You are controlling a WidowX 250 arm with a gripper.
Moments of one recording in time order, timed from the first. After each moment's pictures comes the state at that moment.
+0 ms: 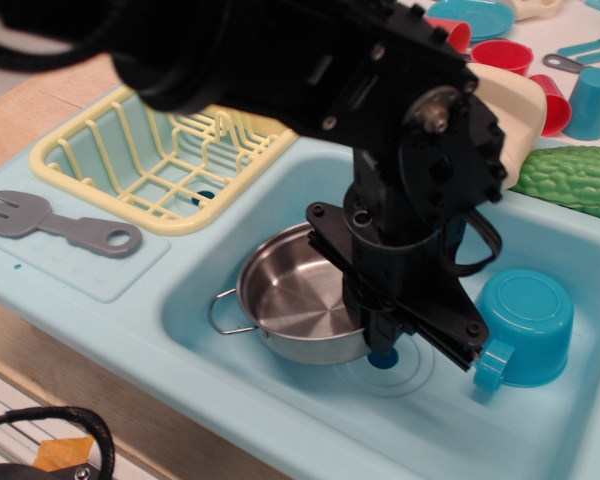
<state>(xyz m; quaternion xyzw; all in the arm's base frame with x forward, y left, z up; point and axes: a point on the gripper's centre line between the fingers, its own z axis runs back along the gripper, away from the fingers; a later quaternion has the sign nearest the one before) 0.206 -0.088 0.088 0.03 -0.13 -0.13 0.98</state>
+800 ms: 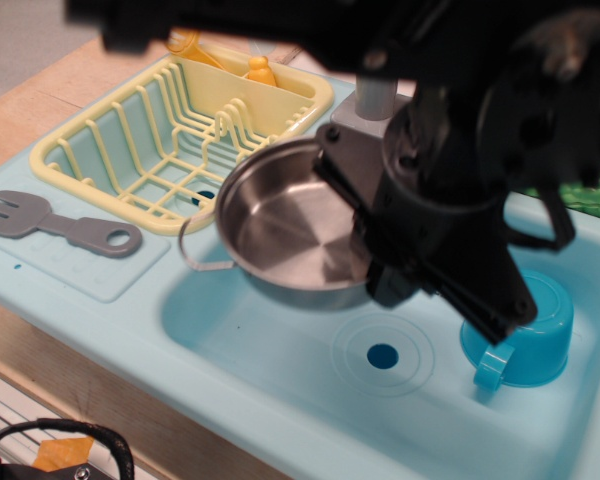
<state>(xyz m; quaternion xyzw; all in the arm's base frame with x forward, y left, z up) 0.197 -0.090 0.150 0.13 -0.16 -0.16 0.97</state>
